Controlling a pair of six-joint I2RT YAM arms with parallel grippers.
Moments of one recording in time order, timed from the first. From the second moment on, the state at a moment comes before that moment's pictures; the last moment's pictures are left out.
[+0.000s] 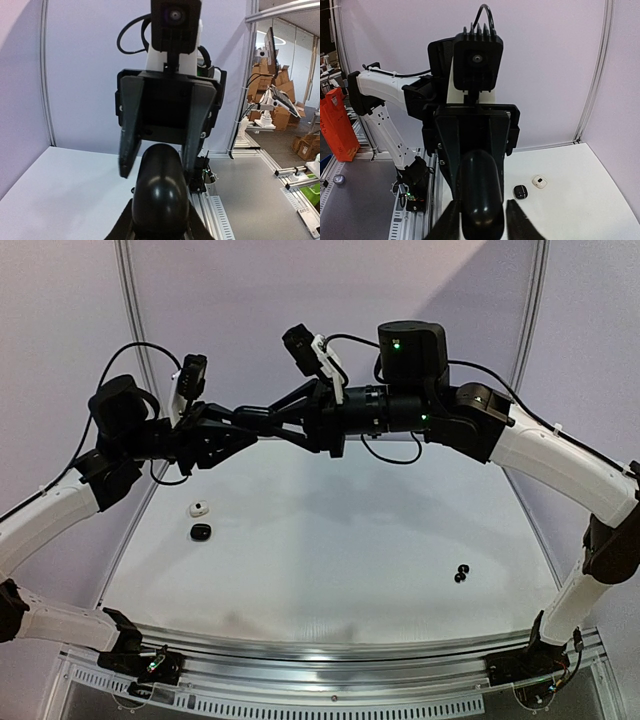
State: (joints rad) left arm -0.55 1.15 1.05 0.25 1.03 -0.21; right arm 1.05 1.70 1.86 -0.30 -0.39 -0.04
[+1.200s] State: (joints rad) left arm -0.60 1.09 1.03 0.05 0.88 0.33; right arm 1.05 1.73 1.91 -0.40 -0.25 0.03
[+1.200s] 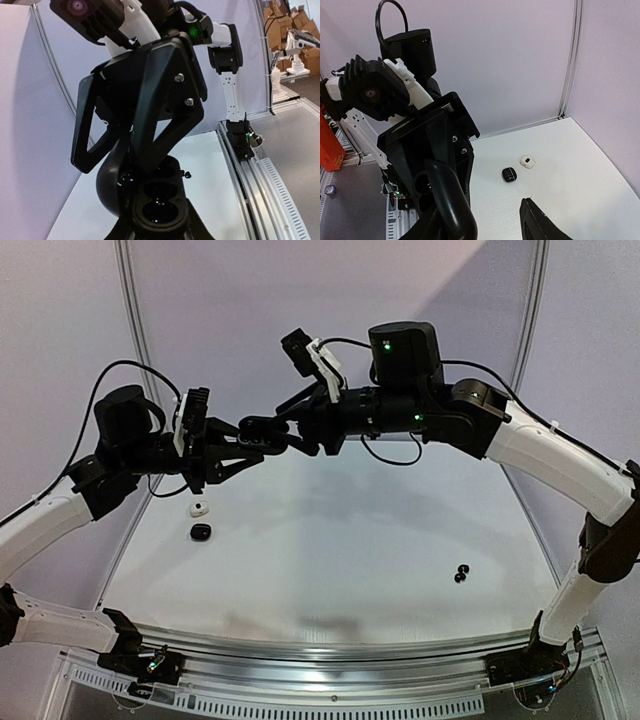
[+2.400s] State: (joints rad) left arm -0.58 1.09 0.93 0.24 0.93 -0.11; right arm 0.85 1.67 1.92 -0.42 -0.29 0.34
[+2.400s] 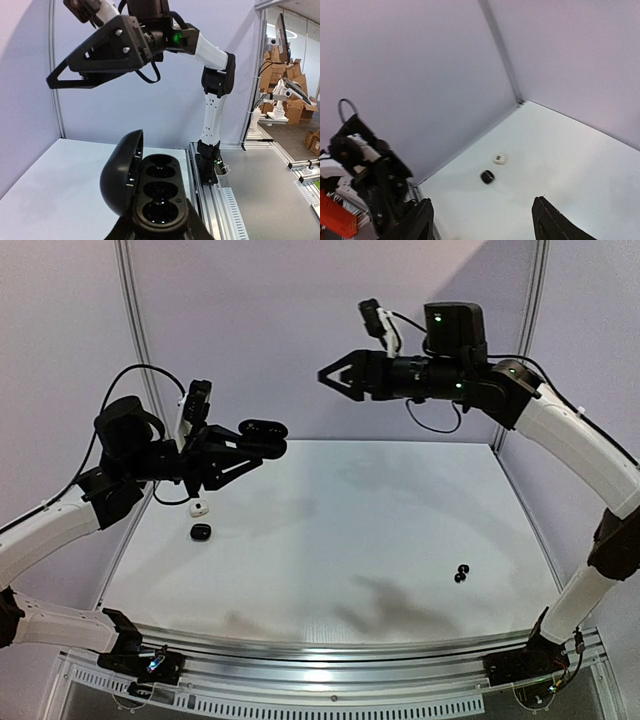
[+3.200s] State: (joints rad) left arm -0.57 1.04 0.86 0.30 0.84 -0.15; right arm 0.43 1.50 1.11 -1.02 0.16 0.57
